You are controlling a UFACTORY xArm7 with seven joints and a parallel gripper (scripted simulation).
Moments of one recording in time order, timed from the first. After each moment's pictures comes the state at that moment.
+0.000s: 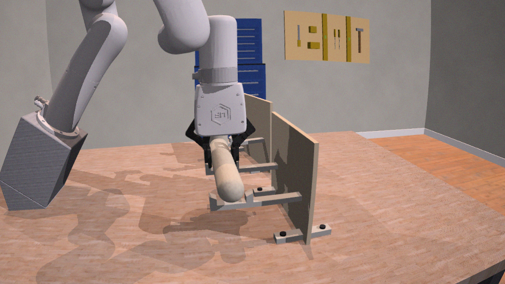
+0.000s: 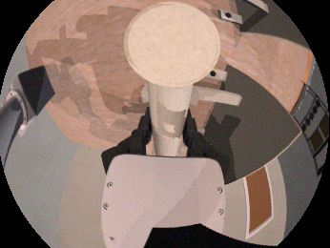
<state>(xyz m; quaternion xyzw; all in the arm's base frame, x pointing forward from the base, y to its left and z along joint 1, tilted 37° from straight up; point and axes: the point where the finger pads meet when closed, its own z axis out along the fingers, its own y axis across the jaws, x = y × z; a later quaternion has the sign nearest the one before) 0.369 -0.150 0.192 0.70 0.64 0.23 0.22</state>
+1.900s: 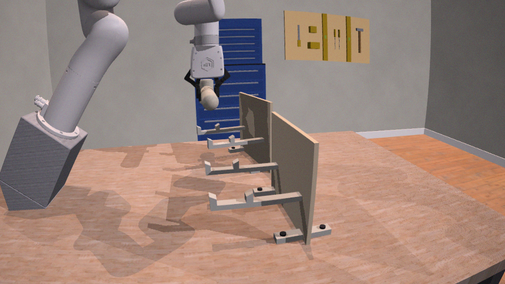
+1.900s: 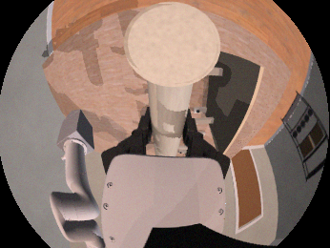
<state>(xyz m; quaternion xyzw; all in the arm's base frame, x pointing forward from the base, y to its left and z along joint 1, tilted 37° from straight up) 0.333 0.169 0.271 0.70 0.64 0.23 0.22</state>
